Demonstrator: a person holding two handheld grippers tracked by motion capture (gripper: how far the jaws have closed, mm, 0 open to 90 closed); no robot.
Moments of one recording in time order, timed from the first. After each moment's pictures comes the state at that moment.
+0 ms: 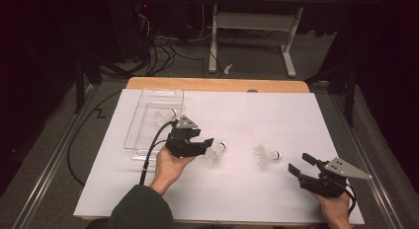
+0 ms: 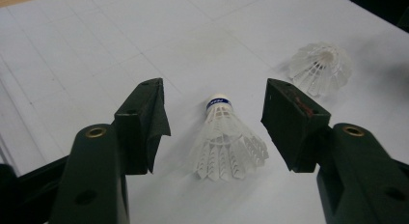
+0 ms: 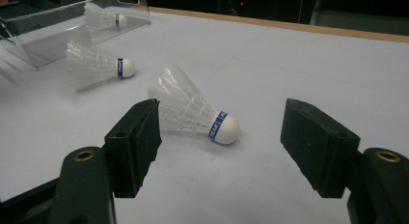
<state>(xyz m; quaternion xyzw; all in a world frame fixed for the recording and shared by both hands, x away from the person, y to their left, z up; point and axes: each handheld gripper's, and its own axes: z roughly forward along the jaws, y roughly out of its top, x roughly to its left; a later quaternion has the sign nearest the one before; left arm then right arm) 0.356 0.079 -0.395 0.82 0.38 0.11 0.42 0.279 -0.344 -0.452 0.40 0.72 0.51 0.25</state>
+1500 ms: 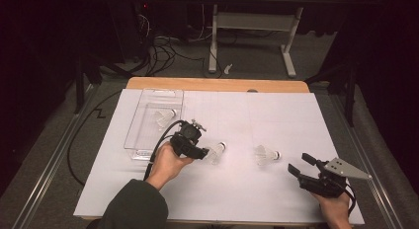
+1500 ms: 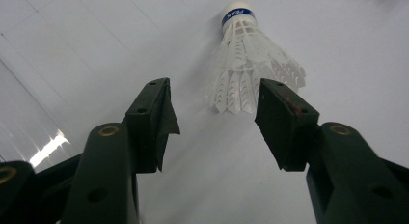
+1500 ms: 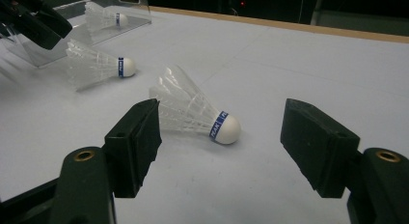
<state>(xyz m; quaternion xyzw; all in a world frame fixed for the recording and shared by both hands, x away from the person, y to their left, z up) 0.374 0.064 -0.406 0.89 0.37 0.06 0.25 0.279 -0.344 -0.452 0.40 0.72 0.51 0.25</state>
